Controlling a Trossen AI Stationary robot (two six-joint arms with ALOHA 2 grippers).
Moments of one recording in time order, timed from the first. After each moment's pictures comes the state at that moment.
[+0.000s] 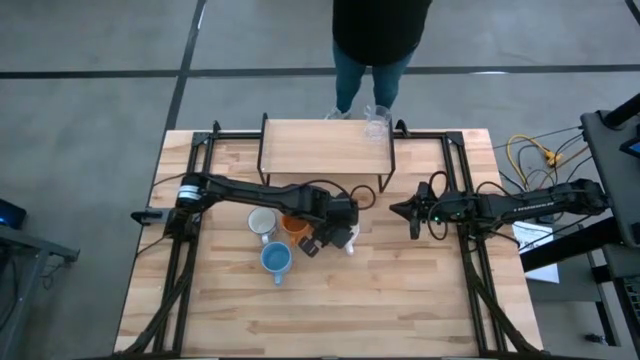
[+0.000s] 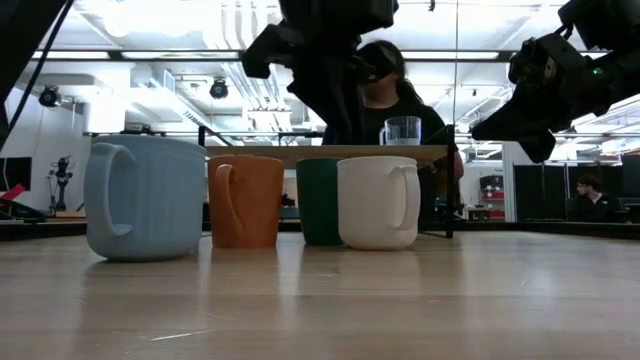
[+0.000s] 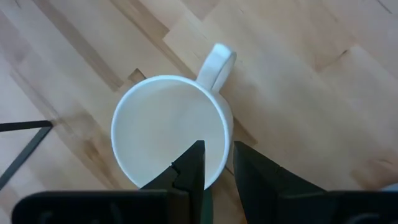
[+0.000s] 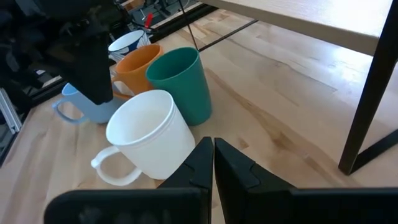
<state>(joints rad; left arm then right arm) -0.07 2.02 1.83 -0.96 0.00 0.71 0.05 0.62 0.18 0.08 0.26 0.49</state>
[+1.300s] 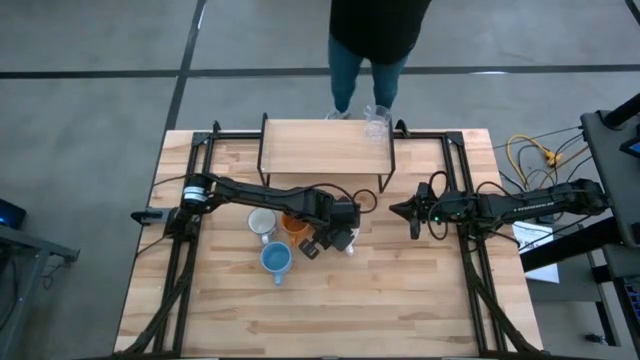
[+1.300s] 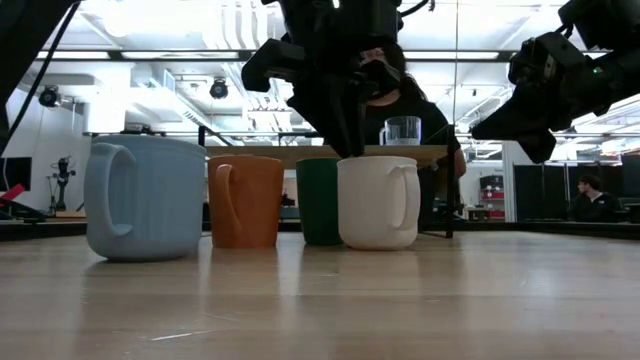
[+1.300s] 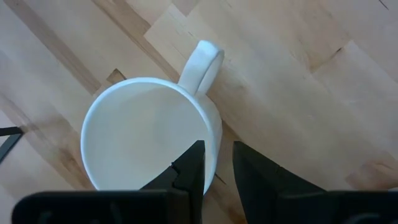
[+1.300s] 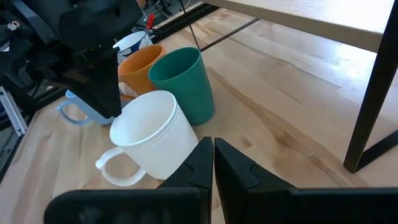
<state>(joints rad) -0.07 2.06 1.83 -0.96 0.03 0.71 0.05 0.62 0.18 0.09 0.26 0.51</state>
